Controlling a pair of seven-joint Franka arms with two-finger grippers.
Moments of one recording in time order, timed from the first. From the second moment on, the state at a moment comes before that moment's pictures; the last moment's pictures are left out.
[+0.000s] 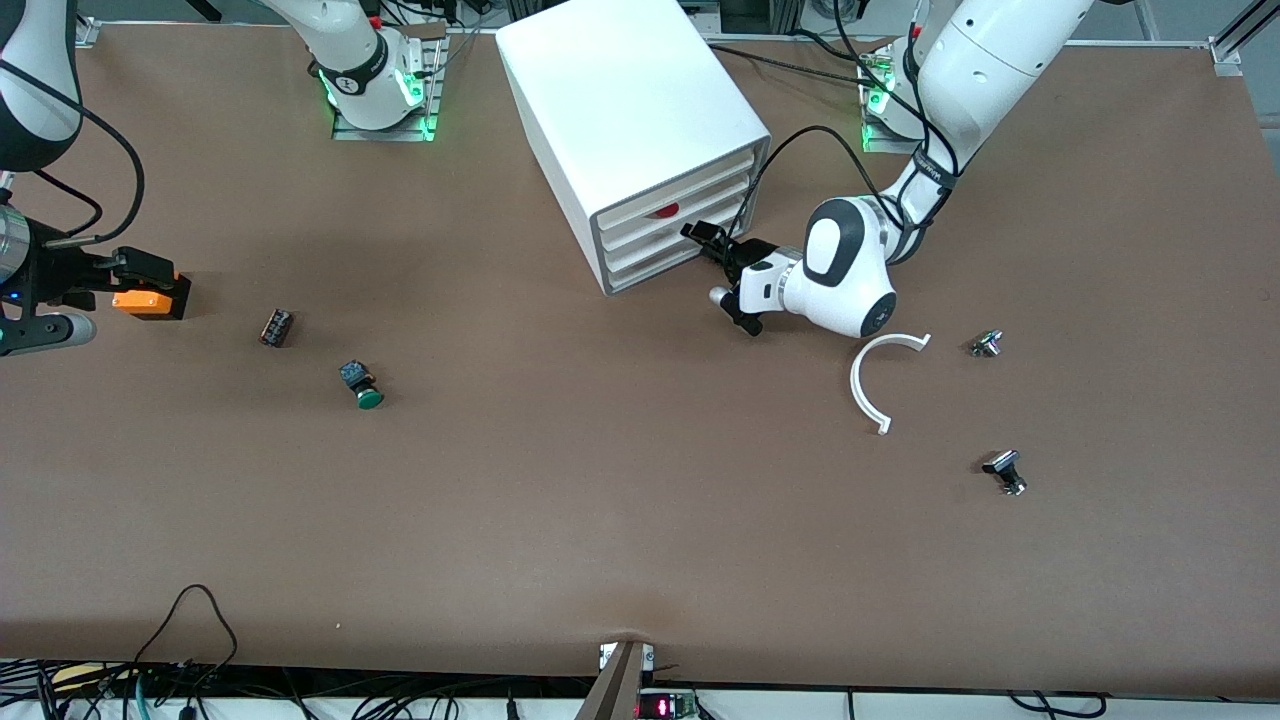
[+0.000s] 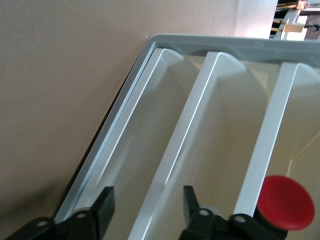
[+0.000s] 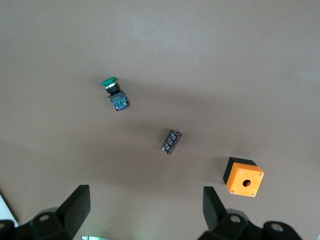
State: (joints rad) left arm -0.17 0.56 -0.36 -2.06 -0.97 2.02 0.67; right arm 0.13 0.21 -0.20 -1.49 -0.02 1.55 -0.25
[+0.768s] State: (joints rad) left arm -0.15 0.63 -0.35 -2.07 -1.15 1.95 0.90; right arm 0.13 0.21 -0.20 -1.49 -0.02 1.55 -0.25
